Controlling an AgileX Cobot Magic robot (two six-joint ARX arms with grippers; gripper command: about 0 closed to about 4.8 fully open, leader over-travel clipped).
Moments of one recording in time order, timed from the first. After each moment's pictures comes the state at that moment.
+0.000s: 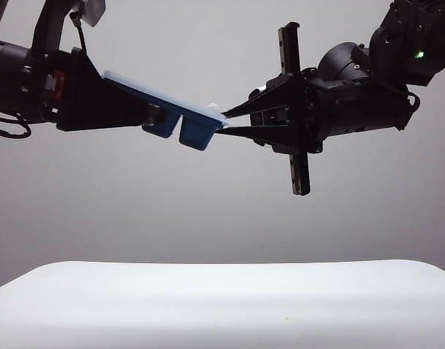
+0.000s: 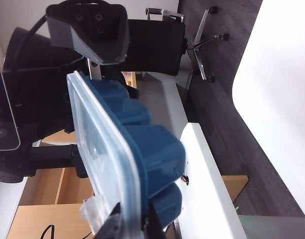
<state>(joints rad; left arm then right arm) -0.29 1.33 0.53 0.50 0.92 0.44 0.38 1.80 1.08 -0.02 -1.38 0.68</state>
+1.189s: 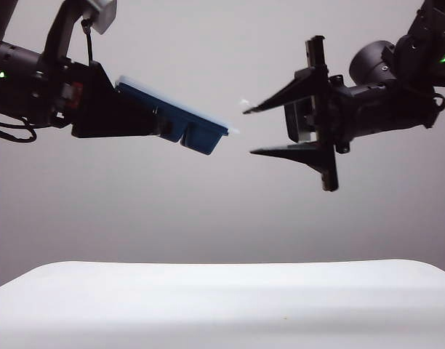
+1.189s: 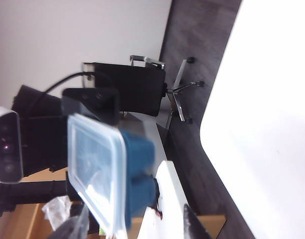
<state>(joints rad) -0.34 1.33 0.53 0.49 0.79 0.44 0.26 1.80 1.08 0.03 -1.31 0.65</state>
